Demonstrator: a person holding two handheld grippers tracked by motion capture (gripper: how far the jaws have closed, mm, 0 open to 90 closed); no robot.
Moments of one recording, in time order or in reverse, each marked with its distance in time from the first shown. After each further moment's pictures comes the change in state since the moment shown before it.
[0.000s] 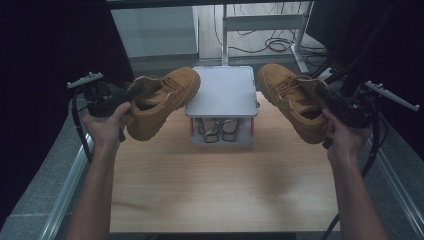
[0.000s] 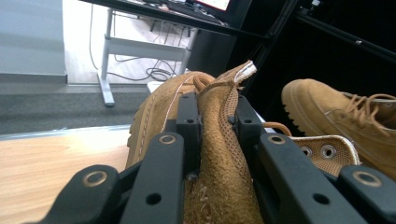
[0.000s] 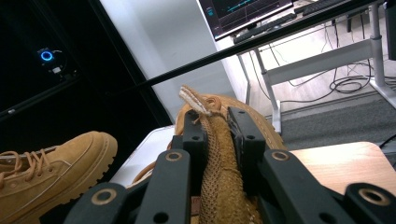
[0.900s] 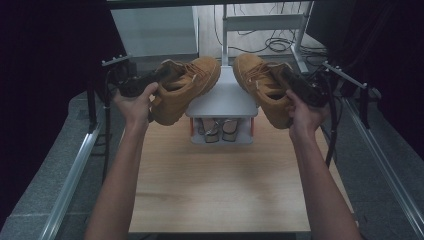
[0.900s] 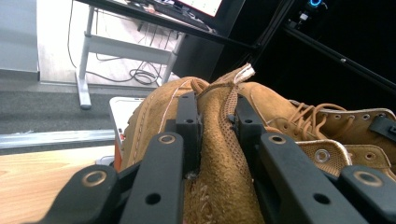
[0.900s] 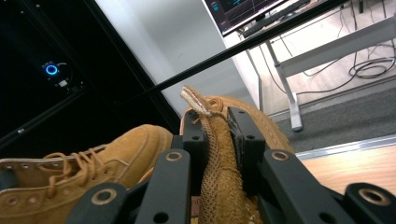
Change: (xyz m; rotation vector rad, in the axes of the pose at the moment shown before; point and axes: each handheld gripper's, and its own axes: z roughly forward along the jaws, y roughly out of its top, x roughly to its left) left arm -0.023 0.020 0.070 -0.006 -0.037 -0.070; right arm 0.050 -0.006 0.077 0.007 0.009 0.110
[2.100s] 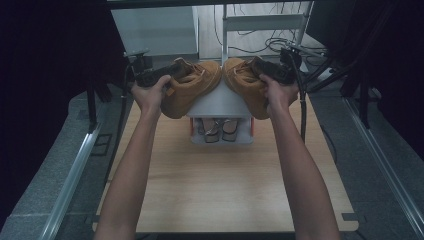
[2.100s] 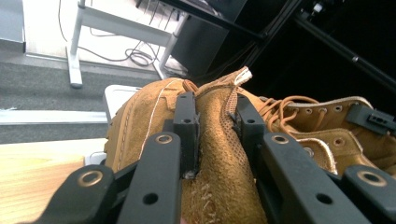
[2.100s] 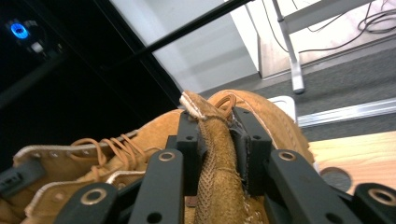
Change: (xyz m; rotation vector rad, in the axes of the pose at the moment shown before) left arm 0.035 0.002 0.062 0.085 -0.011 -0.072; right arm 0.017 0.003 0.092 0.200 -0.045 -0.017
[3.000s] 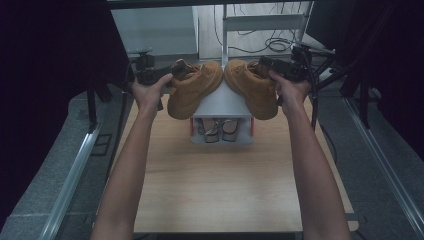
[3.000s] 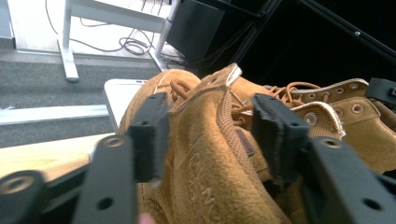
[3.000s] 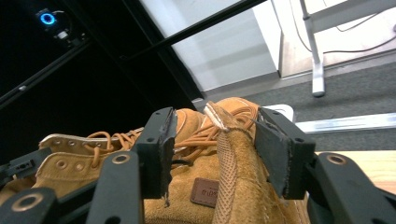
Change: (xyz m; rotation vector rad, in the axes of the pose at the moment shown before) left arm 0.008 0.004 0.009 0.047 -0.030 0.050; right arm -0.035 0.015 0.000 0.030 0.119 -0.038
